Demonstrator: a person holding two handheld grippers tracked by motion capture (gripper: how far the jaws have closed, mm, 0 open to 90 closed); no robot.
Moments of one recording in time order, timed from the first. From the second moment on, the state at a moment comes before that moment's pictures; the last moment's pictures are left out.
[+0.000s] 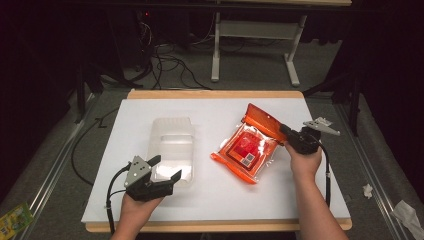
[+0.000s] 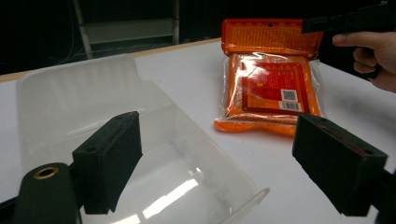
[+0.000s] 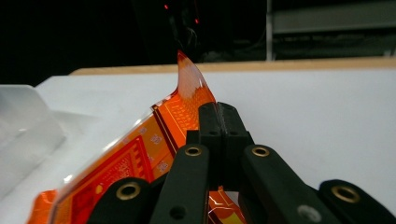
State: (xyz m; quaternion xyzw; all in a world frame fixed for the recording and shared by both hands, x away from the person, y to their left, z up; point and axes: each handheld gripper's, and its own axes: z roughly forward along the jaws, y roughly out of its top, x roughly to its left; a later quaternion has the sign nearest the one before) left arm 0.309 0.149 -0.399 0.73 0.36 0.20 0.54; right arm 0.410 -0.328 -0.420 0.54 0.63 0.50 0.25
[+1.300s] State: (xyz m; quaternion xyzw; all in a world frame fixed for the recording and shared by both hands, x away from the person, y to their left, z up) left arm 0.374 0.047 -0.372 0.75 0.33 0.16 0.55; right arm 0.278 -0.238 -0.341 0.31 0.69 0.61 0.26
